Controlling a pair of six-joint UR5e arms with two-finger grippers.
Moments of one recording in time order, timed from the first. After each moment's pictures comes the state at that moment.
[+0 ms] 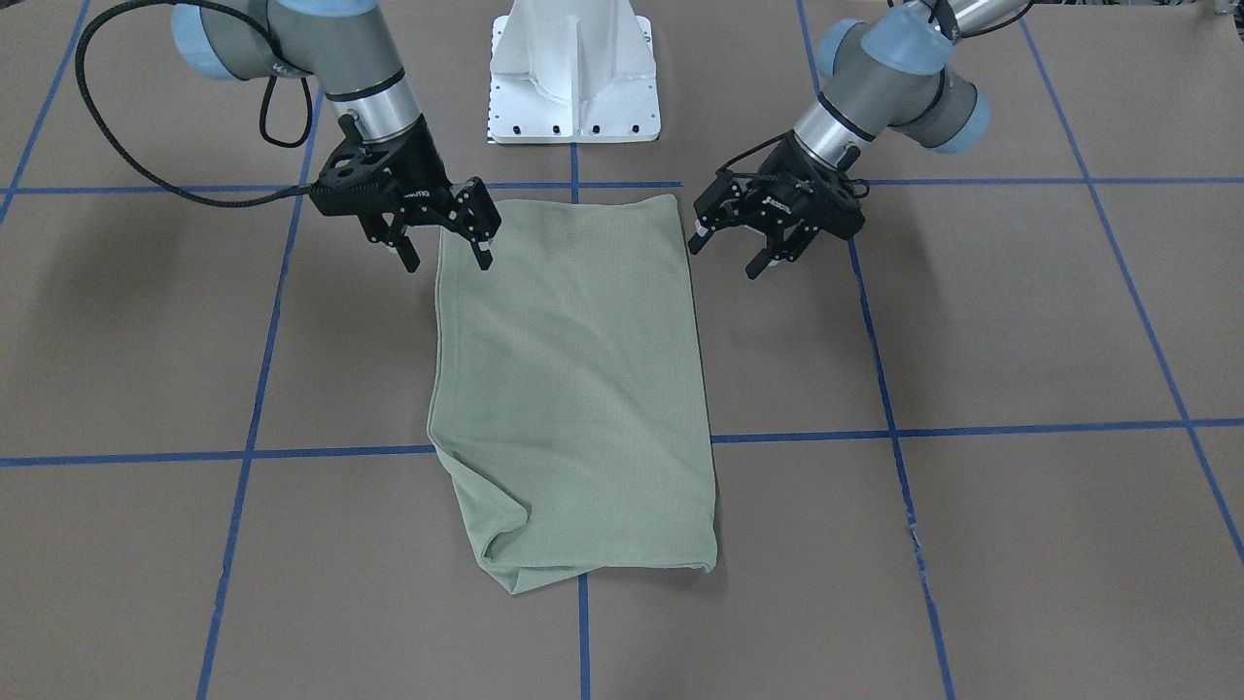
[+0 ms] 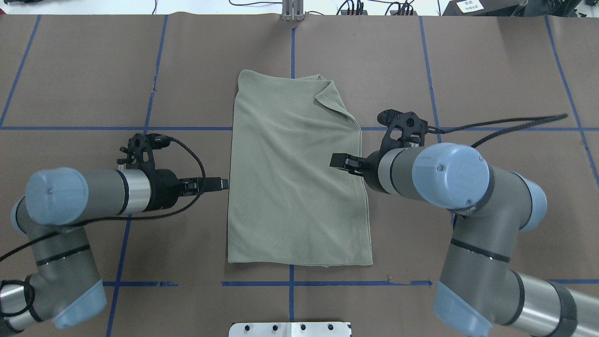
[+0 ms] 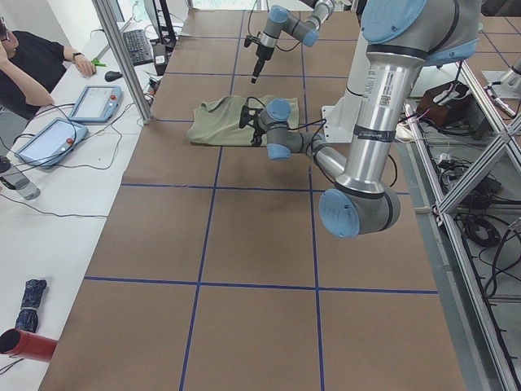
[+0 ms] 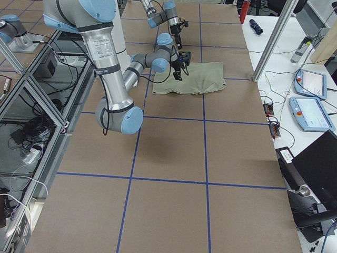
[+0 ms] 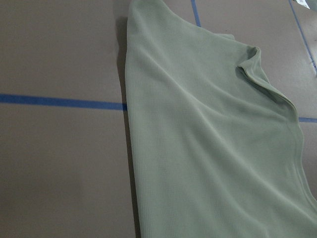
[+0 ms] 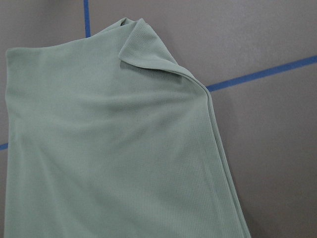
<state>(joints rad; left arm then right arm) -0.44 -1.77 -1.84 -2.49 -1.68 -1.42 0.43 -1.21 2.02 -1.32 1.56 1.56</state>
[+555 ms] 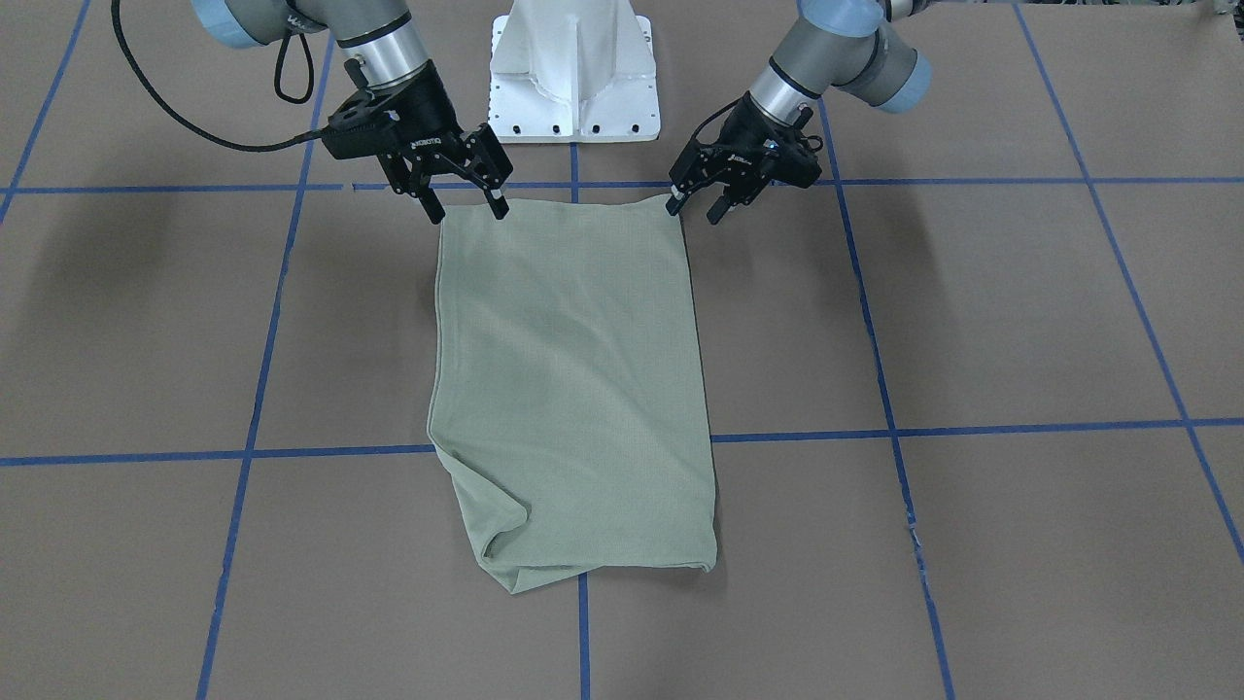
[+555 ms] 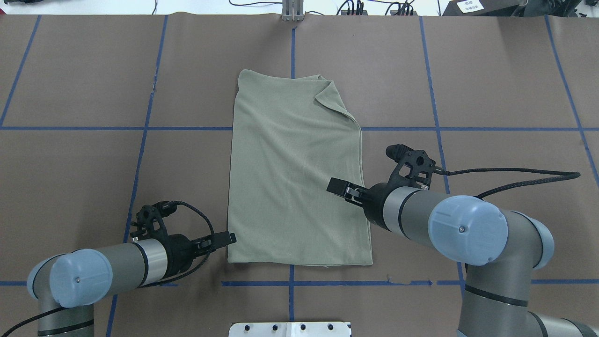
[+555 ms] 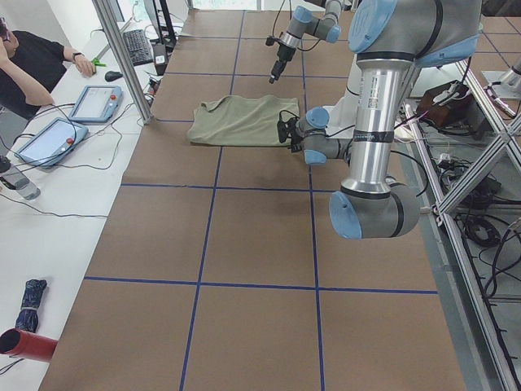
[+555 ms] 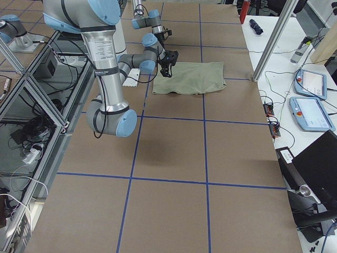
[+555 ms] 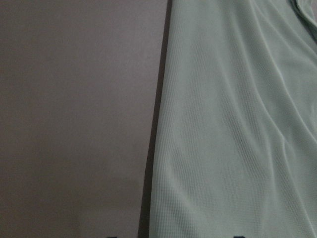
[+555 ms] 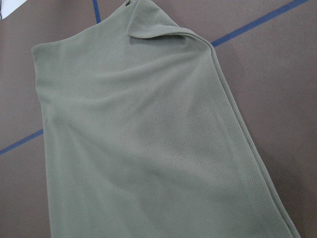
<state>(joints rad) -0.21 -1.71 -1.85 -2.48 -1.46 -1.72 0.33 -1.31 2.07 -1.17 1.45 1.71</state>
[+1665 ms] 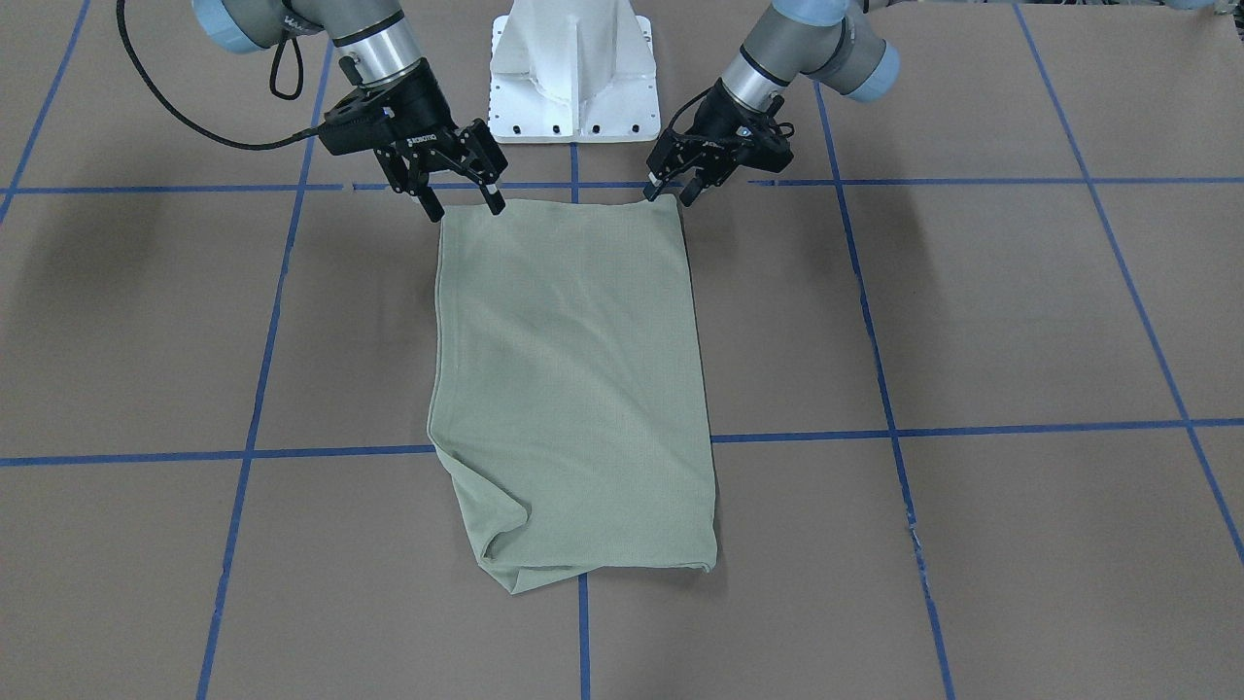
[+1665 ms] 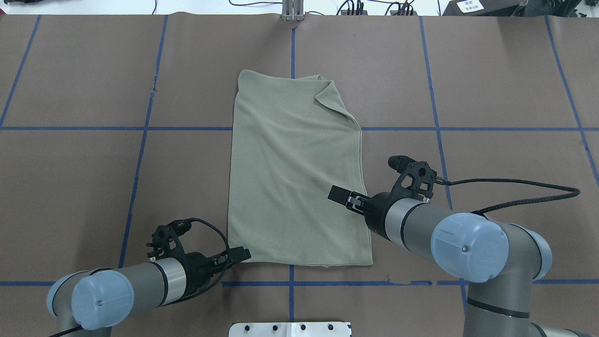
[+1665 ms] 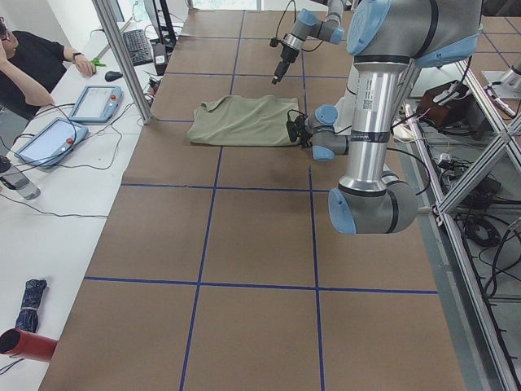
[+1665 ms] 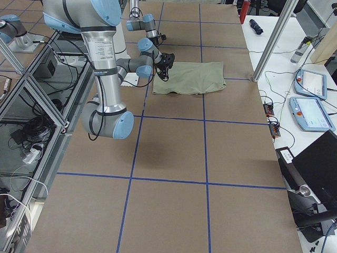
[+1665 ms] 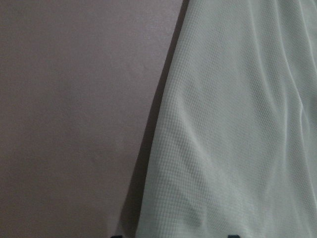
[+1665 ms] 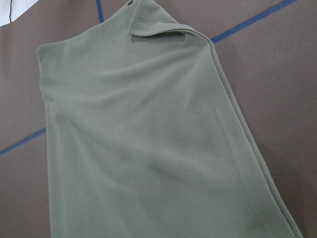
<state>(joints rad) -0.14 -1.76 -1.84 -2.45 -1.42 -1.84 0.29 -1.33 2.07 -1.13 1.39 1.71</state>
